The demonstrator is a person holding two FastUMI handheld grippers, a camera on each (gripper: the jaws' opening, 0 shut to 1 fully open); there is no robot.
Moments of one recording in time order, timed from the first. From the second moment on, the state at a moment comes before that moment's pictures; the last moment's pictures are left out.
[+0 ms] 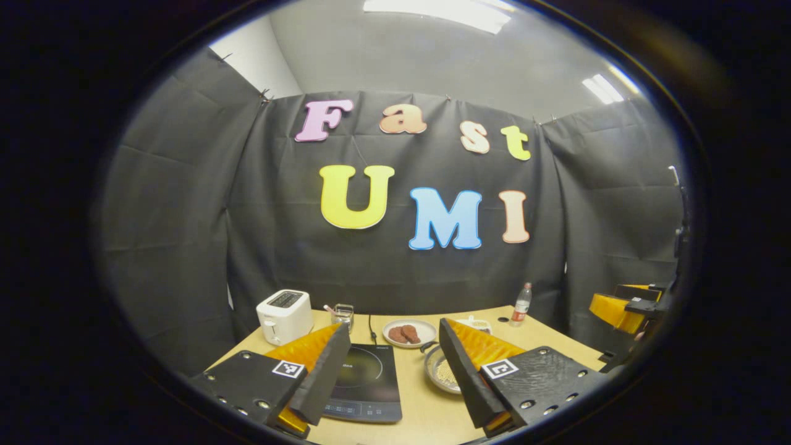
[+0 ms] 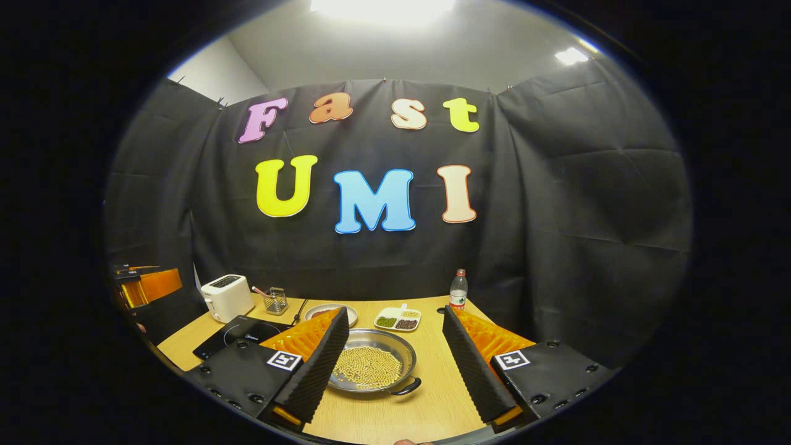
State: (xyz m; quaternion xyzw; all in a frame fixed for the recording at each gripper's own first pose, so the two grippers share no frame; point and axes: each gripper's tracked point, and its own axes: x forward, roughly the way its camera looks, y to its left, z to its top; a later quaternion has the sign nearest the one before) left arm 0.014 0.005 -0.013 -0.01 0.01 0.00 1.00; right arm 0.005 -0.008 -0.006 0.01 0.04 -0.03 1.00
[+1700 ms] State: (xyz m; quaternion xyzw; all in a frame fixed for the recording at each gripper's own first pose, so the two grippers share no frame) left arm -0.009 0.030 -0.074 -0.02 0.10 0.09 0.99; right arm 0.064 0.058 -0.151 -0.02 0.35 0.20 0.91
